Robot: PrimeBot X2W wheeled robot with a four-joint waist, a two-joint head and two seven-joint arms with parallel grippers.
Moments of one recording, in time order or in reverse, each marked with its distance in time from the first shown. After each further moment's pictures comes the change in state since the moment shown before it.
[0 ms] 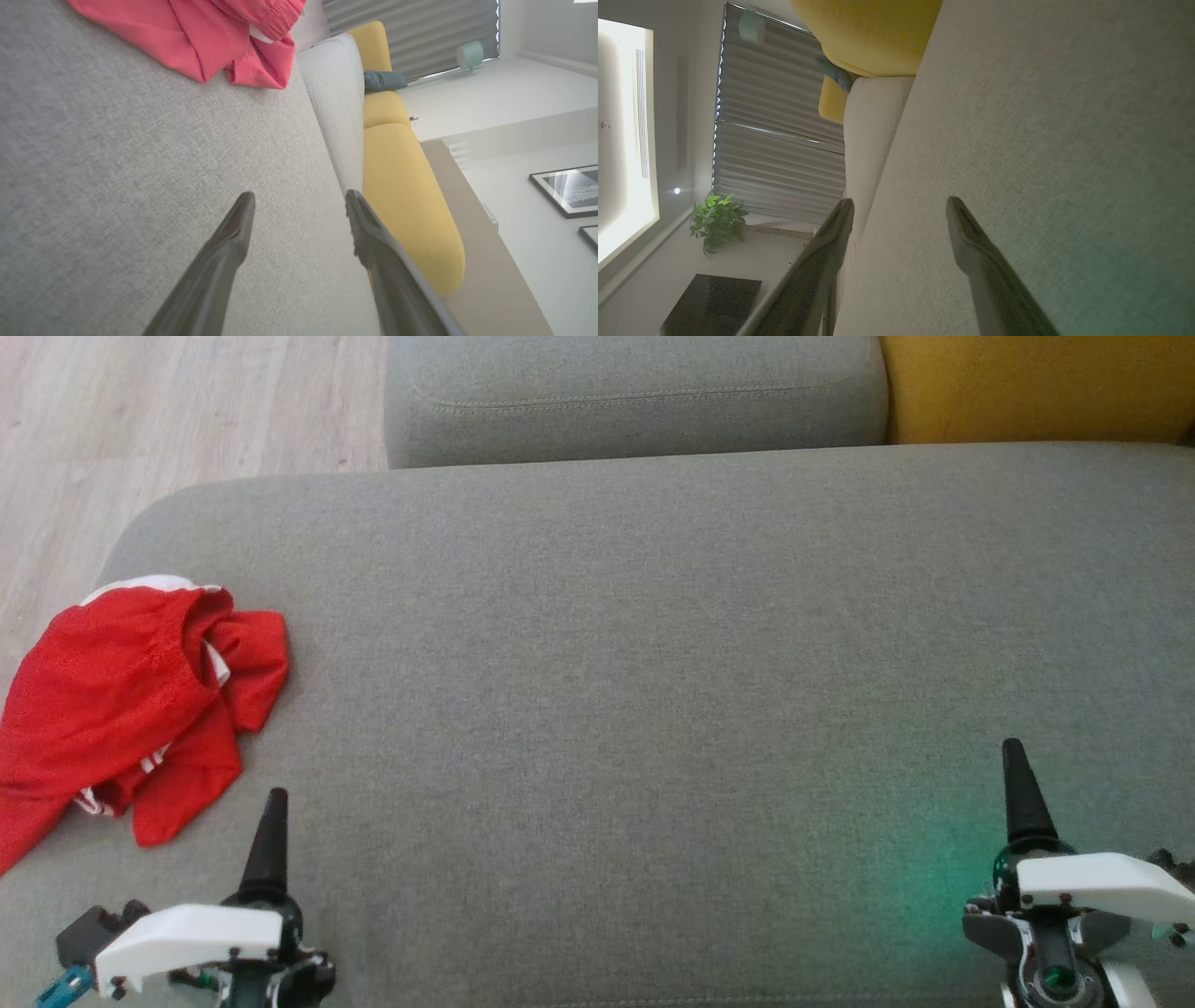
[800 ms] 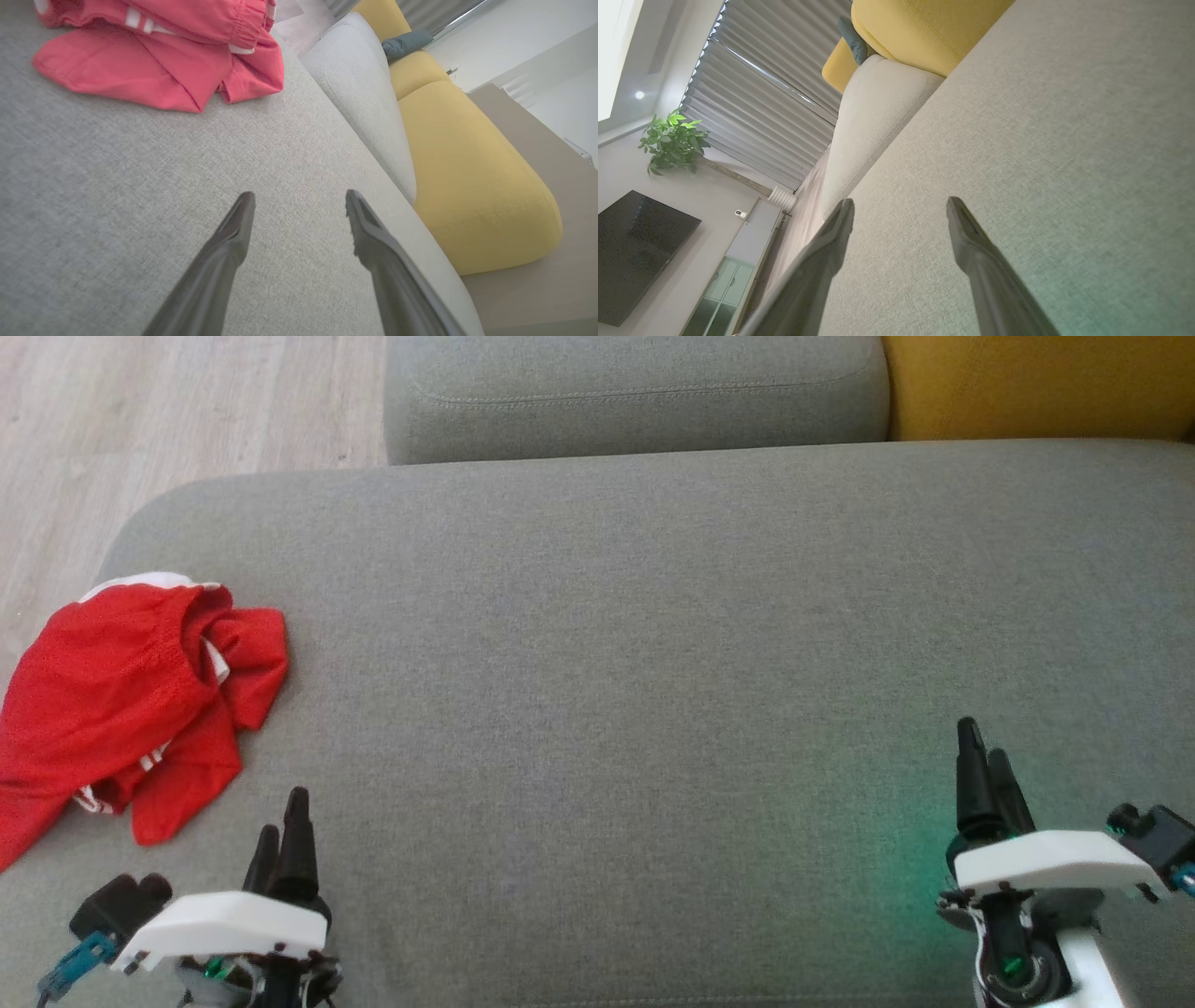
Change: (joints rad) left arm -0.001 0.002 -0.037 -0.010 0.353 0.057 -0.066; right arm -0.032 0.000 0.057 0.017 -0.361 0.000 -0.065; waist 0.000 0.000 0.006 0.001
